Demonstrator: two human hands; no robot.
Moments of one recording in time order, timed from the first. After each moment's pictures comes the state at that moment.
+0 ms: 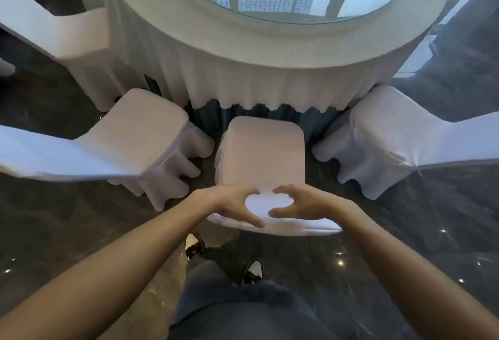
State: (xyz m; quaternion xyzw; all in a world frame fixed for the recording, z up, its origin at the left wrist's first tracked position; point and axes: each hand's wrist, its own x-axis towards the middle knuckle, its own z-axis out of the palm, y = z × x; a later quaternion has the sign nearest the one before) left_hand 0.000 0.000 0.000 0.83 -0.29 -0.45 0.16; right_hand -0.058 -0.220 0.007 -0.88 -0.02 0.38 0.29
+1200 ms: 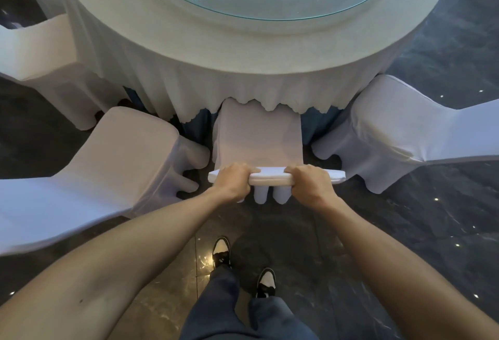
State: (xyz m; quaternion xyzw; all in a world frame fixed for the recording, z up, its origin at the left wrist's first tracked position) left_hand 0.143 -0.029 -0.067 0.91 -0.23 -0.27 0.19; right_hand 0.069 -0.223 -0.035 -0.98 0.07 0.15 0.10
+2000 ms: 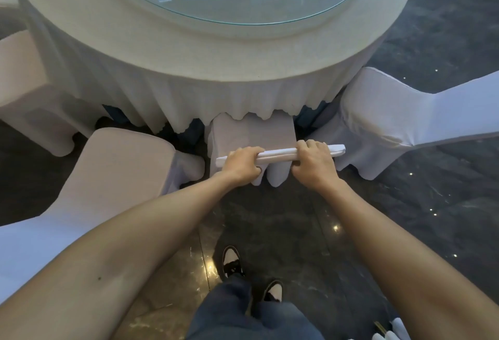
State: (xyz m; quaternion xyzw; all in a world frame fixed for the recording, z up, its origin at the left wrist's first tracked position) left_hand 0.238 -0.014 -0.066 0.88 -0.29 -0.28 0.25; right_hand 0.139 -0.189 -0.038 -0.98 0.18 0.07 0.09
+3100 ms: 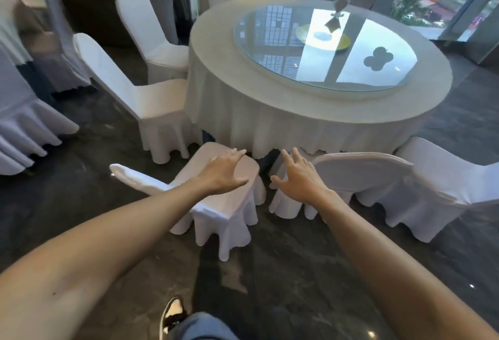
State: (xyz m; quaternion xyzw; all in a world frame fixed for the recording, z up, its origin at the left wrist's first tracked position) left_hand 0.150 0.423 0.065 0.93 -0.28 -0.10 0.21; right_hand 0.074 0.199 0.074 -0.99 0.05 0.06 0.15
